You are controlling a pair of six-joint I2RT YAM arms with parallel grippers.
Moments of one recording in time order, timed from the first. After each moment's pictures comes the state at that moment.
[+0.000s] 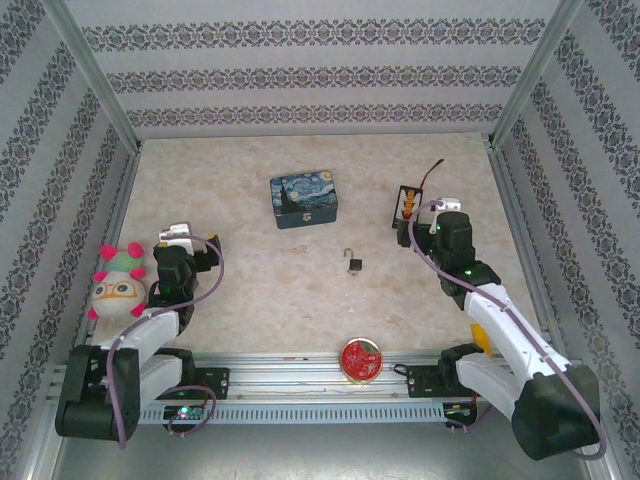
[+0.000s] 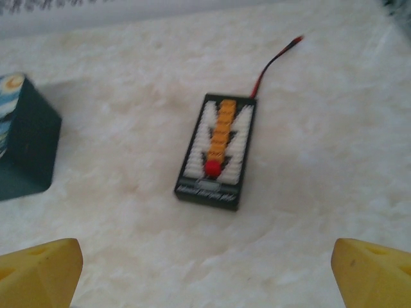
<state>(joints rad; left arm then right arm) 0.00 1.09 0.21 0.54 -0.18 -0.11 0.19 0.96 0.57 -0.14 0.16 0.24</state>
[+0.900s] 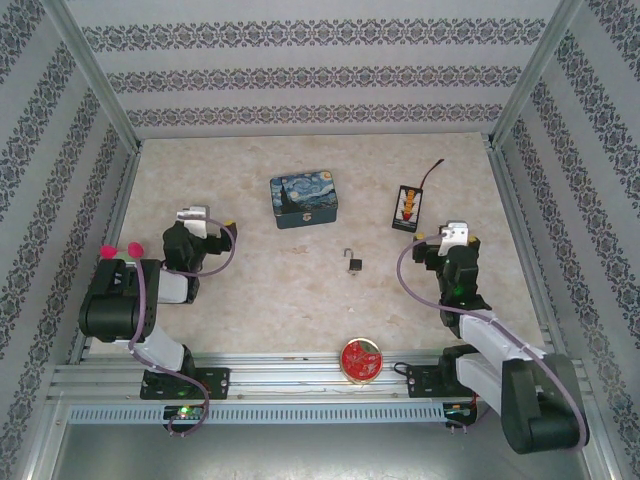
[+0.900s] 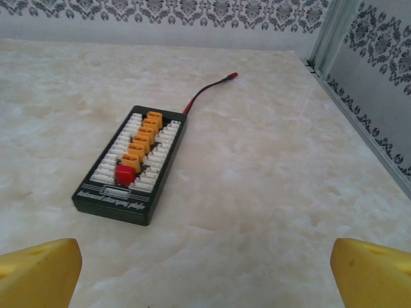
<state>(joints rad) 0.05 1.60 0.37 0.94 0.17 -0.02 0.07 1.02 0.18 0.51 0.18 0.00</state>
